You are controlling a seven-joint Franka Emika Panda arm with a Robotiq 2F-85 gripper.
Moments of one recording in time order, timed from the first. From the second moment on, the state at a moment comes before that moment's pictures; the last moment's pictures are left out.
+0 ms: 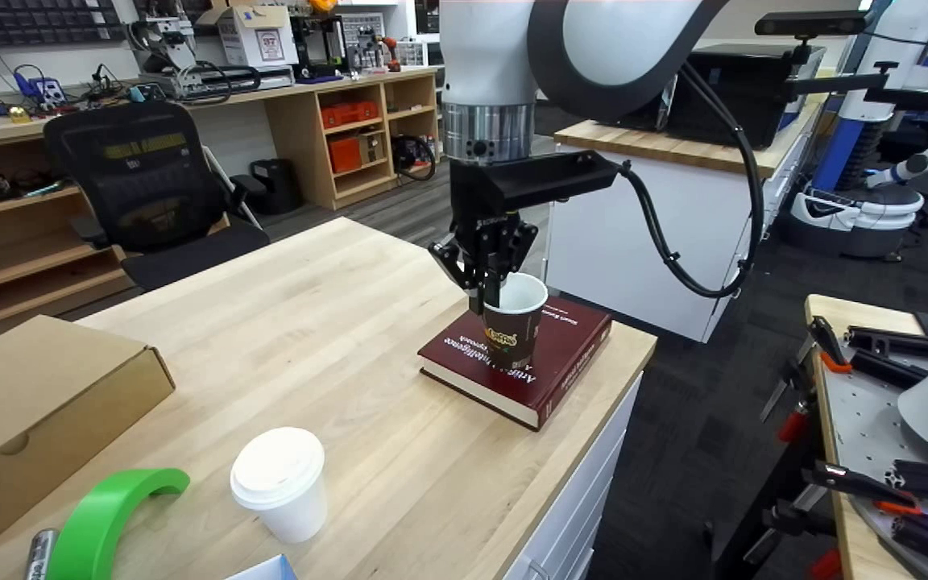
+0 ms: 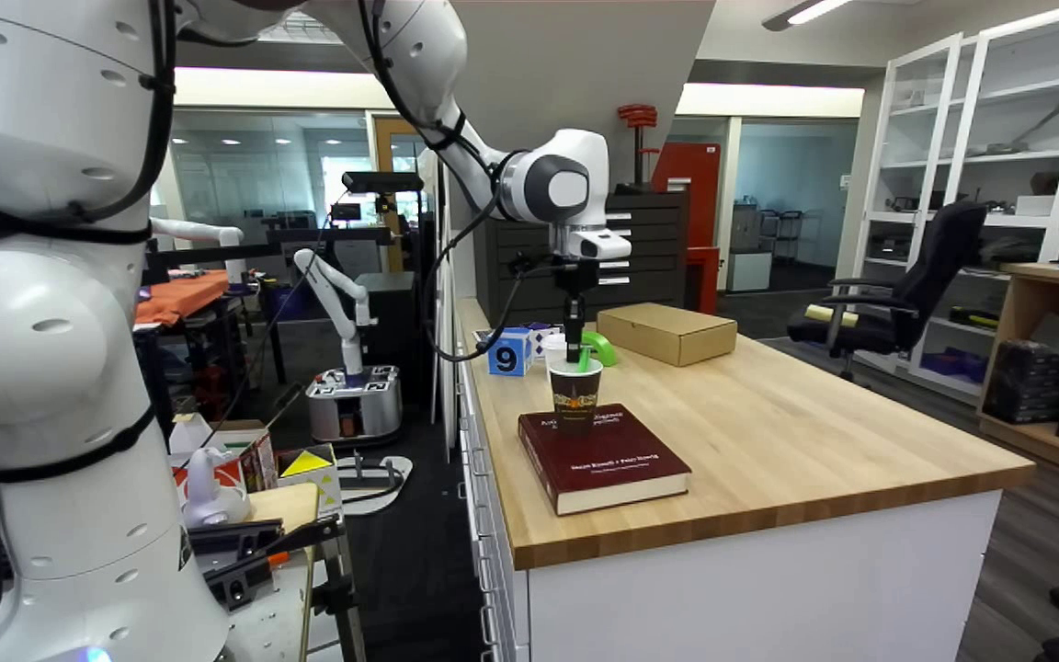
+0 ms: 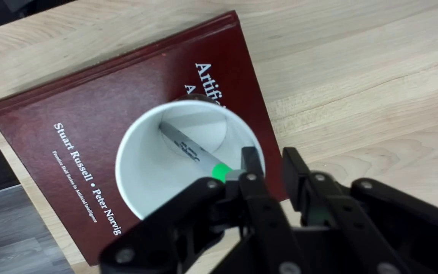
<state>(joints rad) 0.26 0.28 0.11 -1.97 0.02 2.29 0.83</state>
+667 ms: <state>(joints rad) 0.26 0.21 0.11 -2.04 0.03 2.29 0.83</state>
